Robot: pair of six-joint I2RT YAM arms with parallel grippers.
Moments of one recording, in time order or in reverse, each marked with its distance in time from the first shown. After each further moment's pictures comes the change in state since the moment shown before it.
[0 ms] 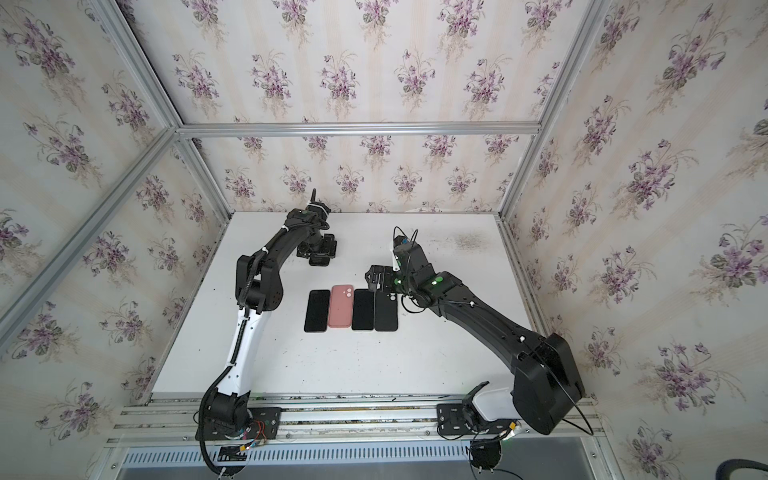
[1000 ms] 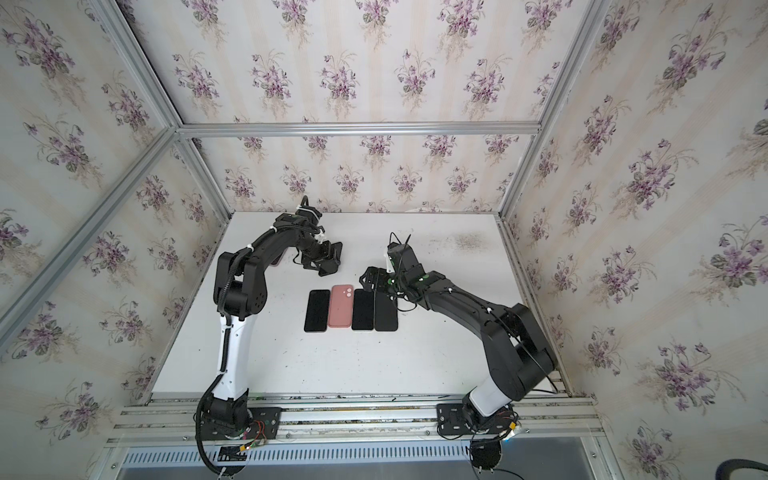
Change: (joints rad) left arm 0.020 -0.269 -0.418 0.145 0.425 -0.103; right arm -0.028 0.224 -0.026 0.206 -0.168 0.129
